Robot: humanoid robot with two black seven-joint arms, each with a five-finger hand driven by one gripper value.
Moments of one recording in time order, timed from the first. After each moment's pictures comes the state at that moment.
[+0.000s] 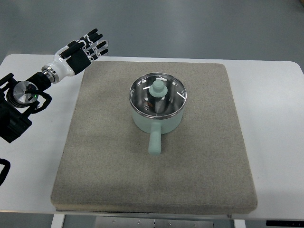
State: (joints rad) left arm -0.89 0.30 -0.76 -0.48 -0.15 -0.53 0.08; right arm 0.04 0.00 -0.06 0.17 0.02 -0.10 0.11
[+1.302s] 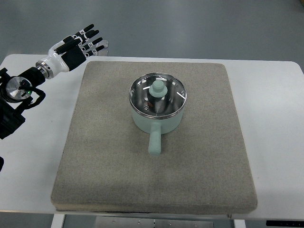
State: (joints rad) left arm -0.91 0.34 -0.74 -0.48 -0.09 -0.55 0.07; right arm 0.04 0.00 -0.06 0.17 0.03 -0.10 0.11
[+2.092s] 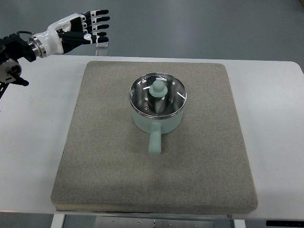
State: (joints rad) left arm -0.99 0.49 -0.74 -0.73 0.65 -0.57 -0.13; right arm 0.04 0.00 -0.06 0.17 0.02 -0.10 0.11
